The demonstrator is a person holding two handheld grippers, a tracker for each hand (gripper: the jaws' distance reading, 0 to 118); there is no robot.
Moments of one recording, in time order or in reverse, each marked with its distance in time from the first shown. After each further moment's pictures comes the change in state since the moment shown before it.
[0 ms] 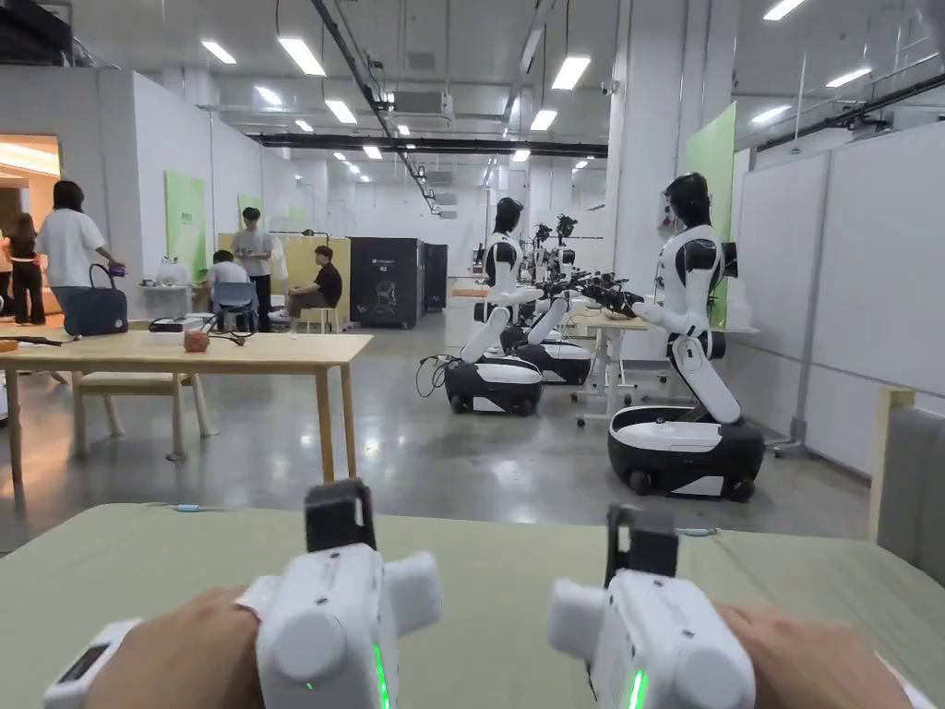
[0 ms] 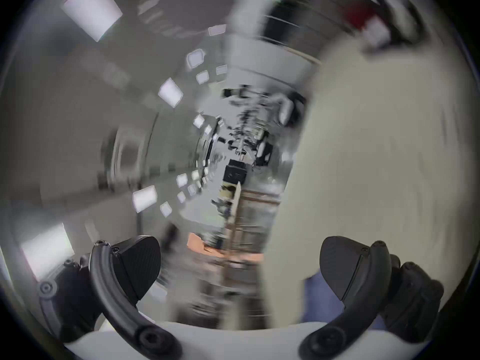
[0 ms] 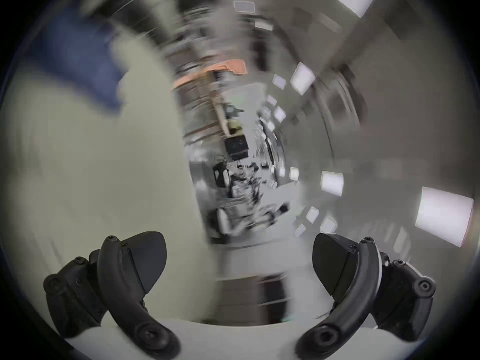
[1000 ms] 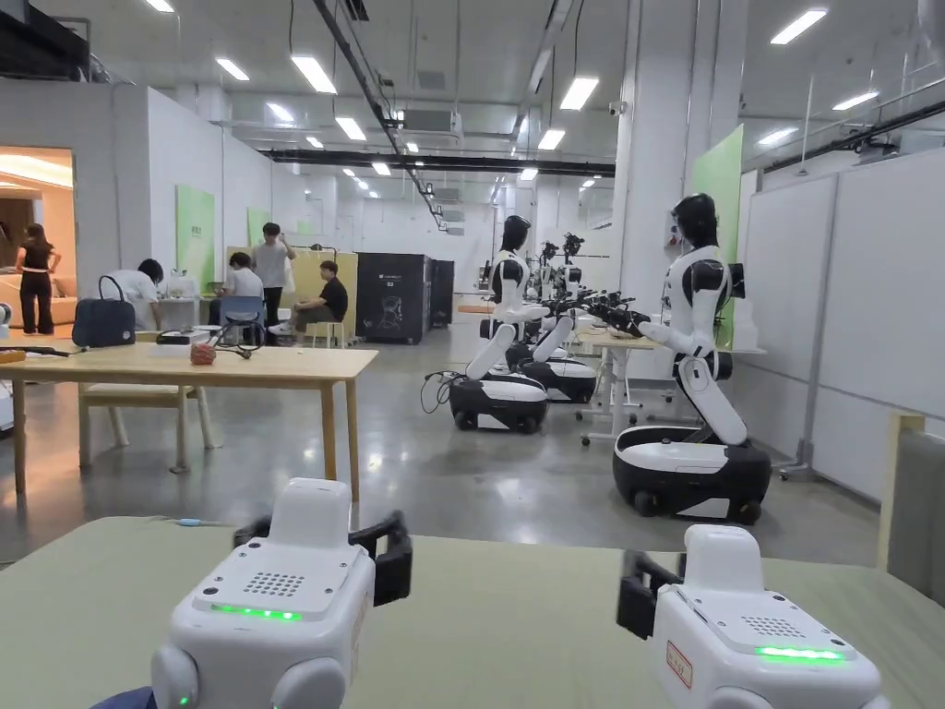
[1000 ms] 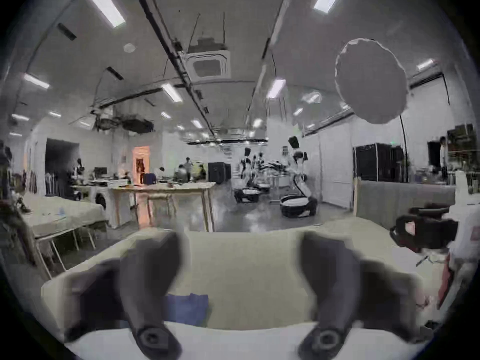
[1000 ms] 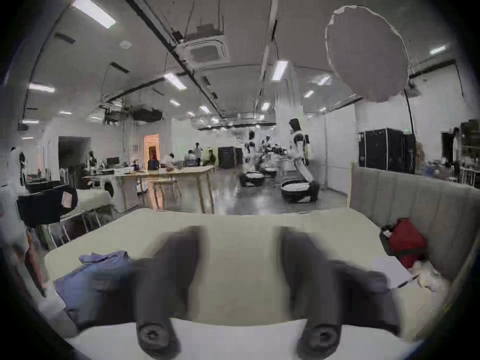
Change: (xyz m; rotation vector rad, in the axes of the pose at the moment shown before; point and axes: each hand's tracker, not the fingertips) left arm -0.047 -0.036 0.012 0.124 -0.073 1.558; right arm 0.051 -0.053 0.012 -0.043 0.095 -1.709
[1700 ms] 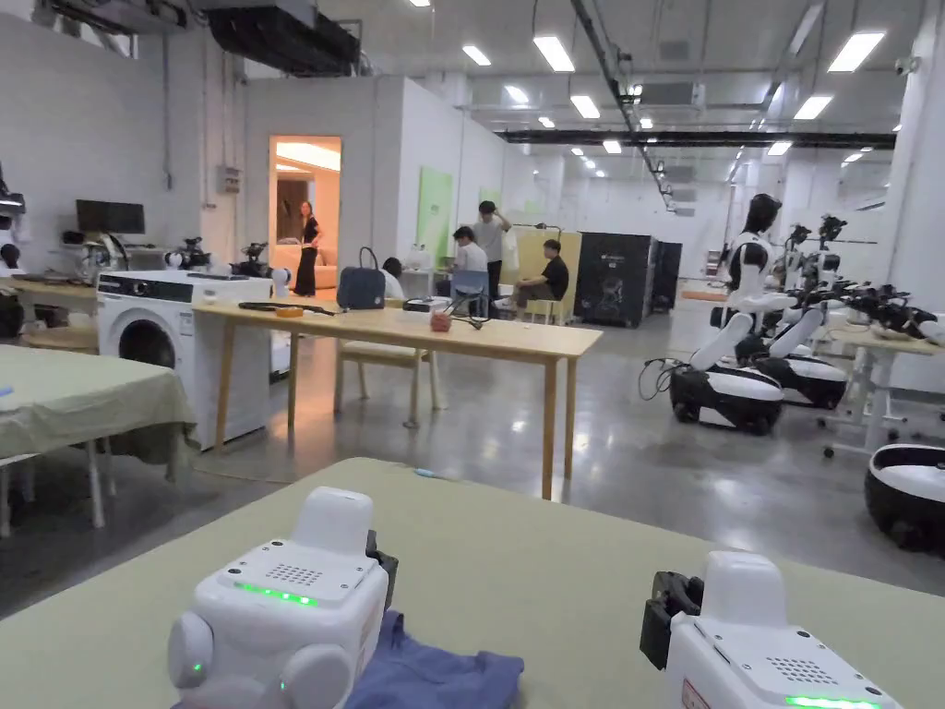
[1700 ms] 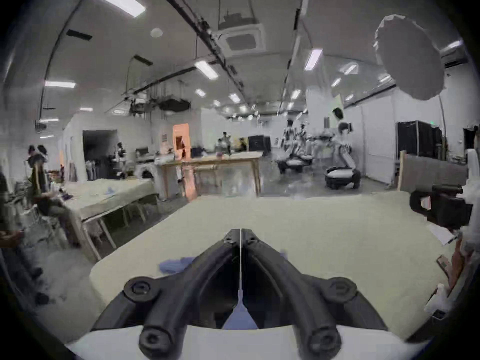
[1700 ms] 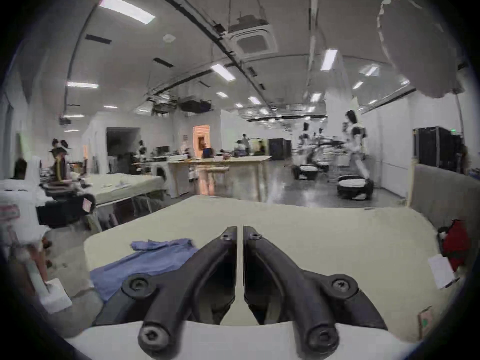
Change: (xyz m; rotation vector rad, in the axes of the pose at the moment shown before) left arm -0.165 -0.048 0.067 -0.258 0.303 -0.012; right arm -0.177 -0.040 -0.014 -0.065 0.403 0.040
